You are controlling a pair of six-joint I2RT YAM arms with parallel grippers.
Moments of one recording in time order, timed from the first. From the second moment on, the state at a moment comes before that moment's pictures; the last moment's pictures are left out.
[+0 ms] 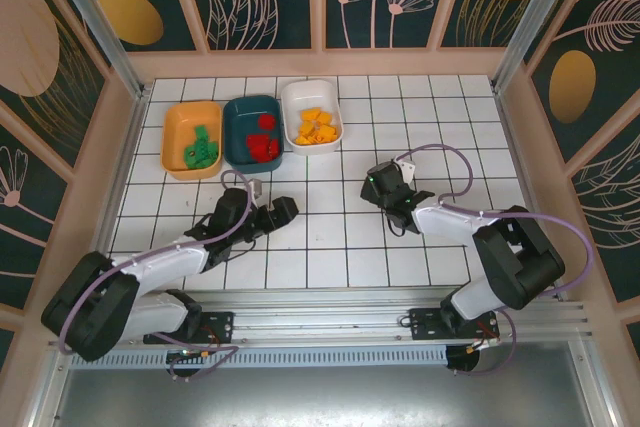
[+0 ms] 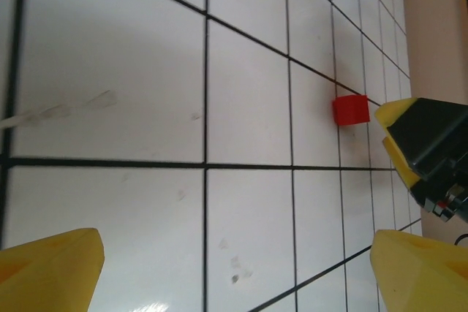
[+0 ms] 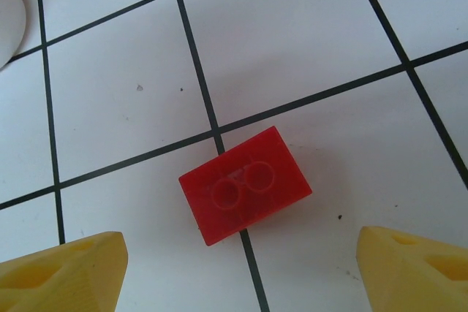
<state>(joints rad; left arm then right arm) -0.59 1.26 0.39 0.29 0.21 -0.98 0.60 1.48 0.68 -0.09 0.38 0.78</state>
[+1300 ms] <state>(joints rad) -0.60 1.23 0.41 0.23 0.10 -0.99 0.53 1.73 0.82 0.00 0.17 0.56</state>
